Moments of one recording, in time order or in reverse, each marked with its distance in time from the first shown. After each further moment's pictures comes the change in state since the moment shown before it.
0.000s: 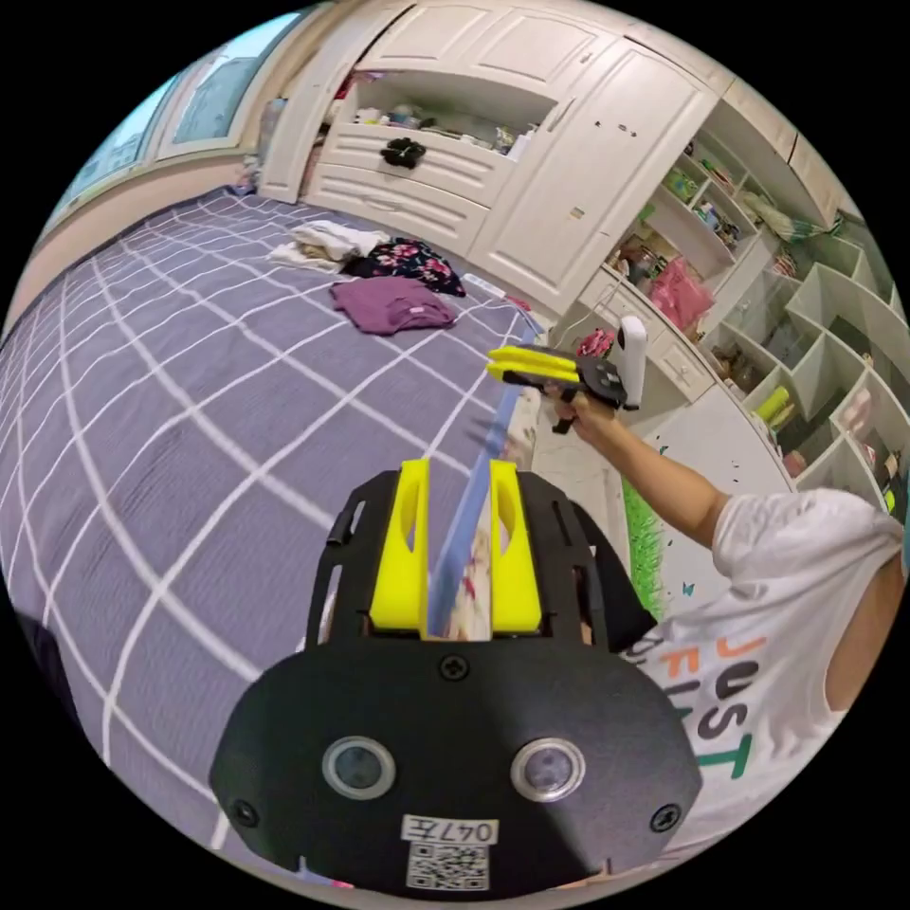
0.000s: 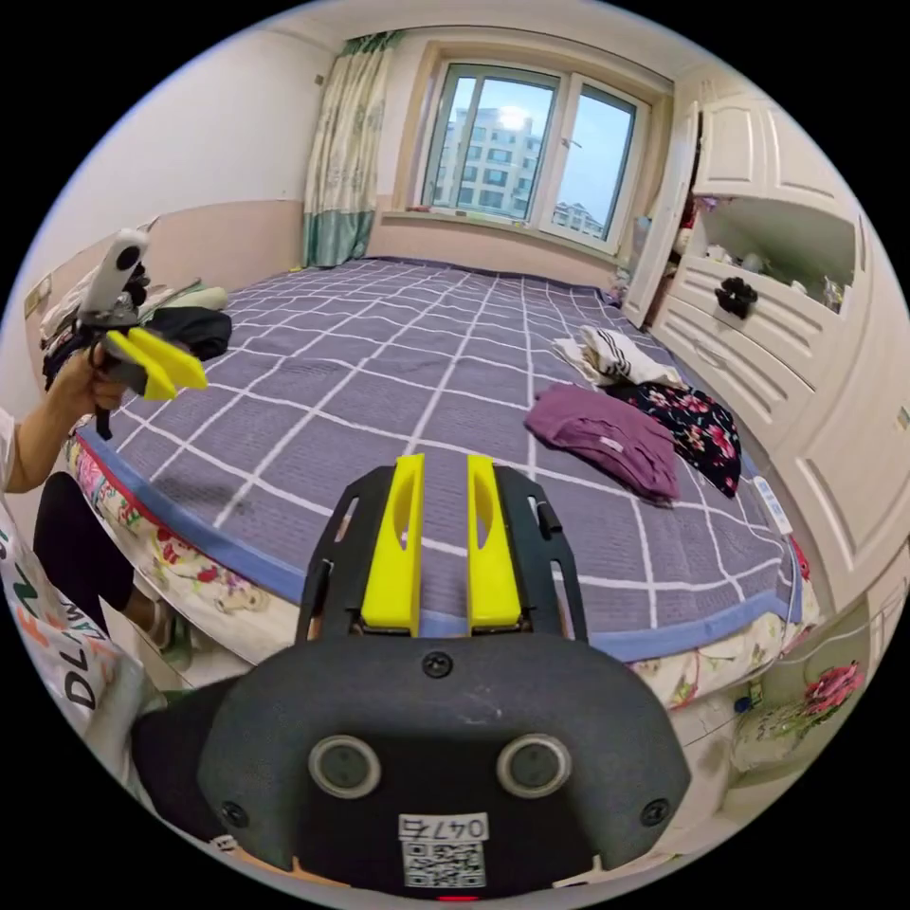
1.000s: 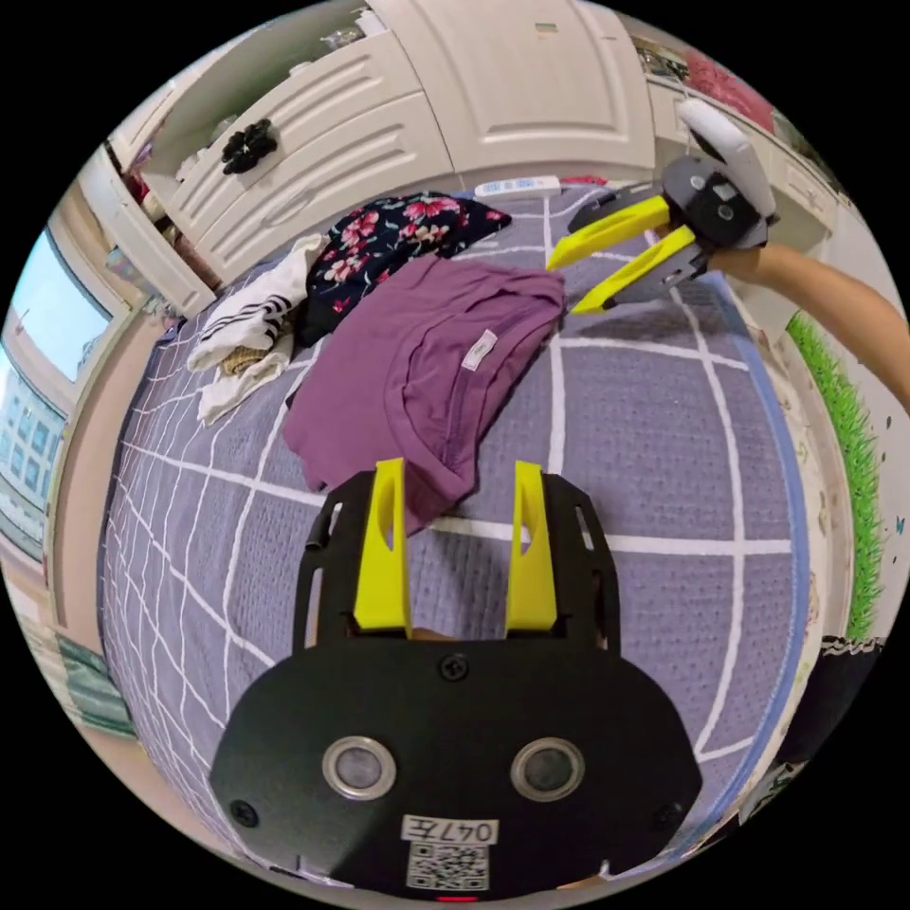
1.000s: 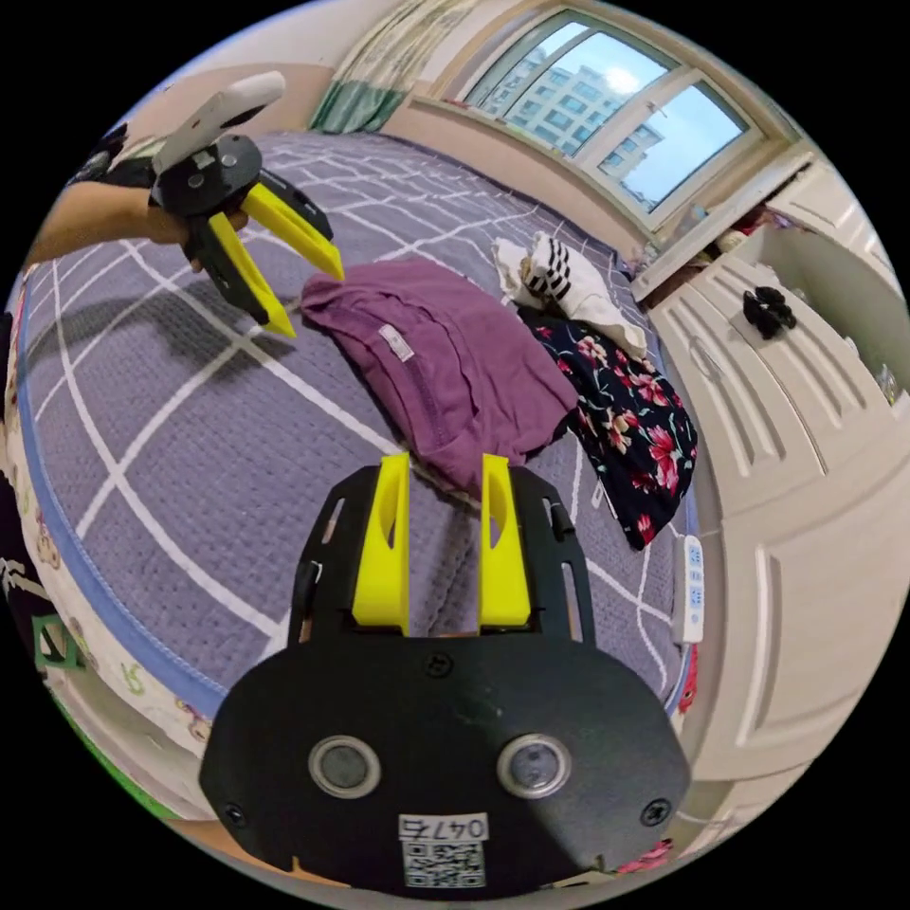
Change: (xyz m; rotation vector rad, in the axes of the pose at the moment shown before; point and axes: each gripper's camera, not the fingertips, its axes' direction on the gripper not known) left arm 0.016 -0.305 0.358 -0.237 -0.460 0.503; right arm 0.211 -0.084 0.082 -0.255 0.142 -0.340
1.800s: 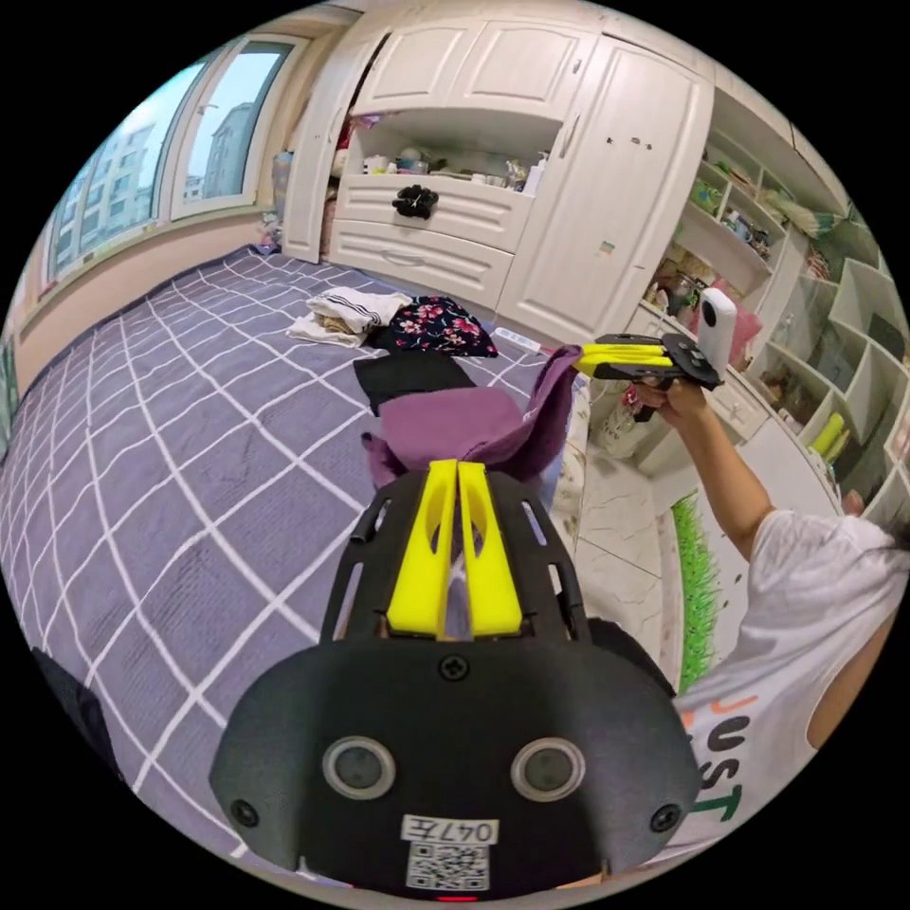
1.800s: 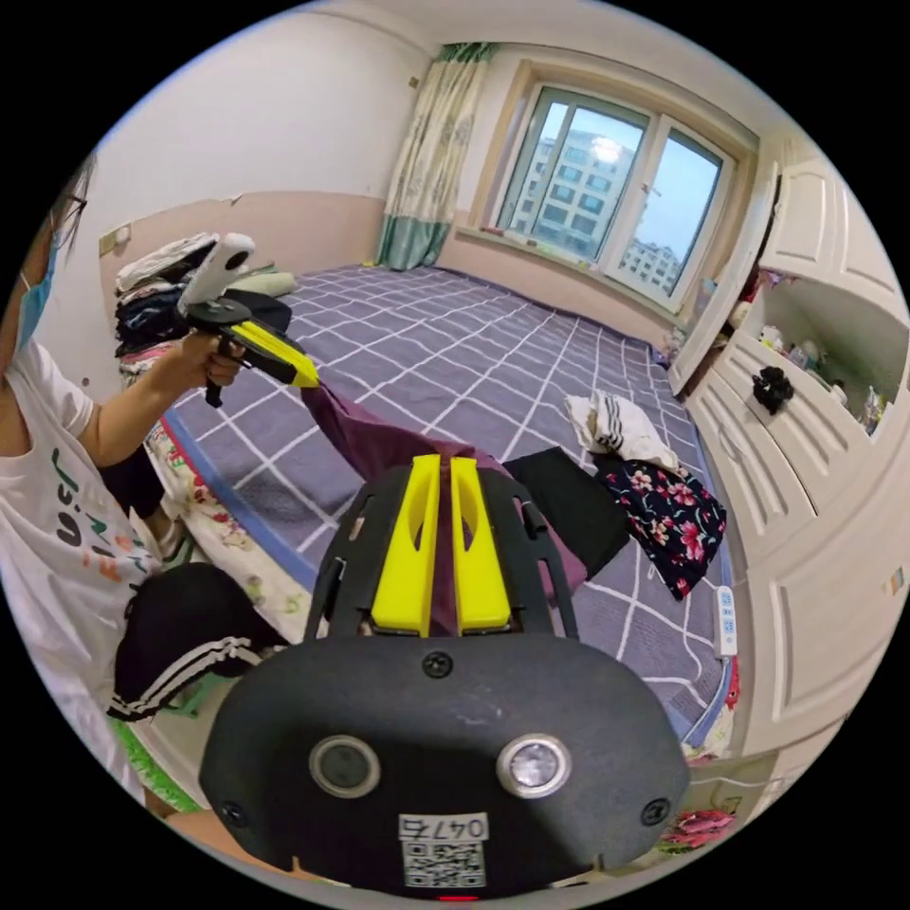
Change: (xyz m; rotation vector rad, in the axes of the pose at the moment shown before) left arm -0.023 0.233 -0.275 0.311 0.245 -0.520; right arm -0.131 -0.040 -0.316 0.316 -0.236 0.068
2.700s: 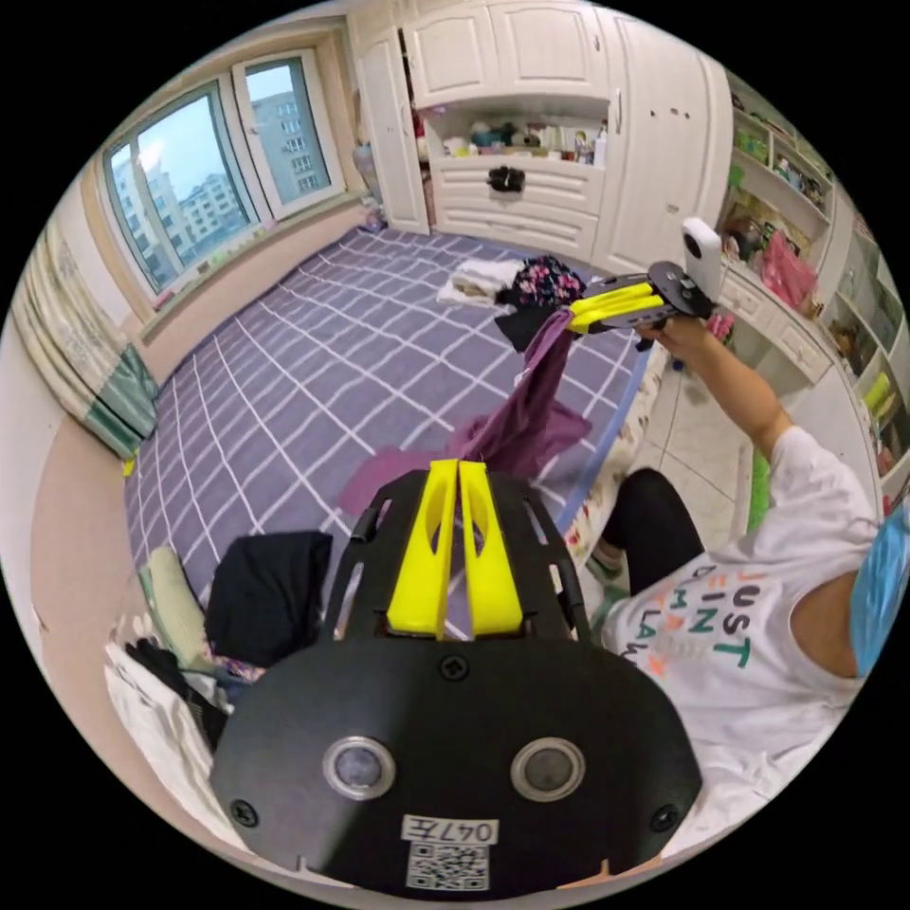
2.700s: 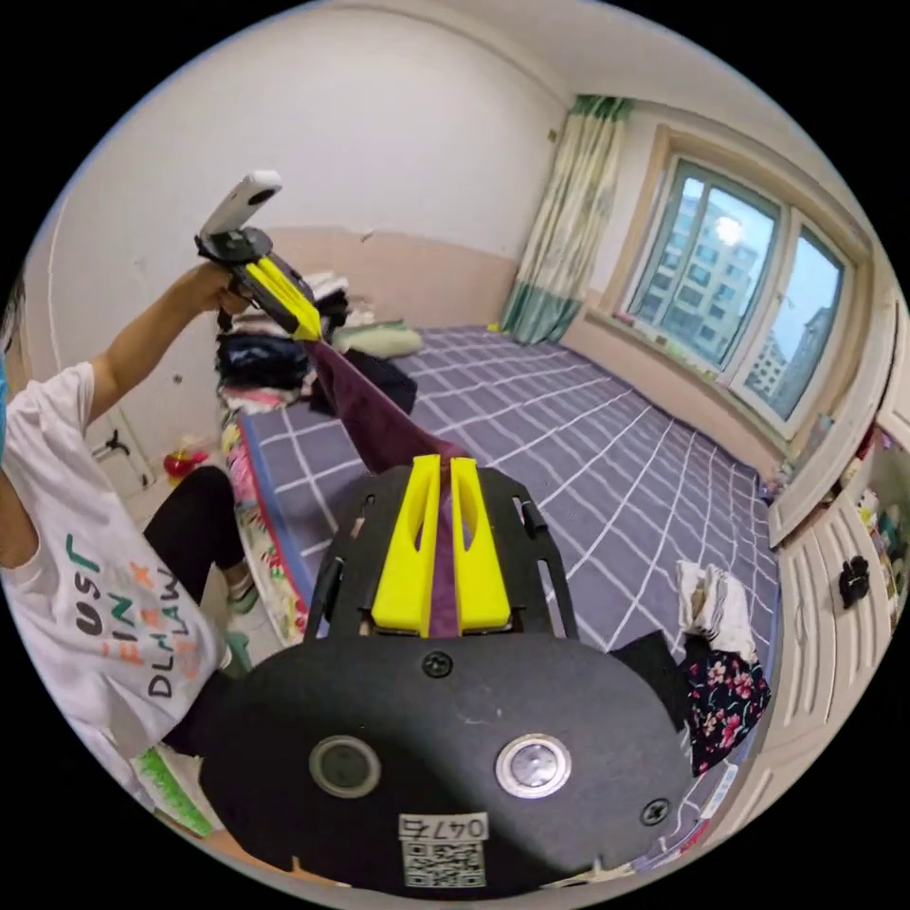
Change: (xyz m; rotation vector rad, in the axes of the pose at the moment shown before) left arm -0.072 0.036 -0.346 -0.237 -0.384 0.018; right arm -0.200 -0.186 0.019 0.157 -0.259 -0.241
